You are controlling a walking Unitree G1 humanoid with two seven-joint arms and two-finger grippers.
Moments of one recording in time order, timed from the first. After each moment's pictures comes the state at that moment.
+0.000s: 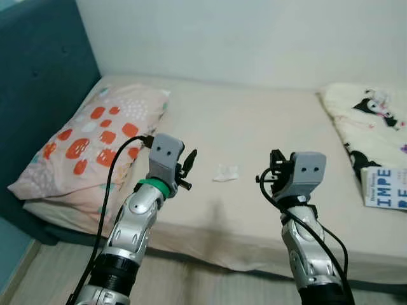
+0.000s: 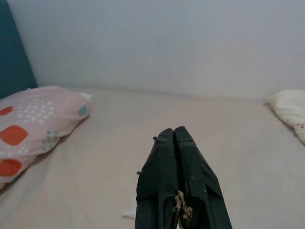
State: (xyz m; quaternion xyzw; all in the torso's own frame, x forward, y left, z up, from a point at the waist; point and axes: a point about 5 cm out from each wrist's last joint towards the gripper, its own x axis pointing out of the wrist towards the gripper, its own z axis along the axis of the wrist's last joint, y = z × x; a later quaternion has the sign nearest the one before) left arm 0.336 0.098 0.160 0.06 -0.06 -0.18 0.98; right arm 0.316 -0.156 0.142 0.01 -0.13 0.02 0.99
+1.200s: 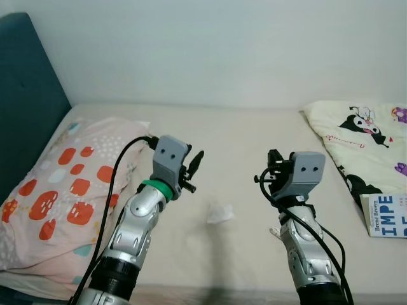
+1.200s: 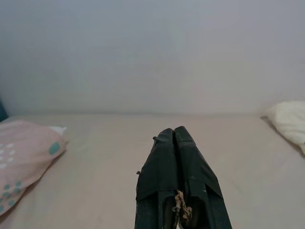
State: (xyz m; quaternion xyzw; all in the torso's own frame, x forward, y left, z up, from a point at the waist) left arm 0.325 0.088 0.152 0.08 -0.07 -0.23 0.97; right arm 0.316 -0.155 0.140 0.04 -0.12 0.01 0.99
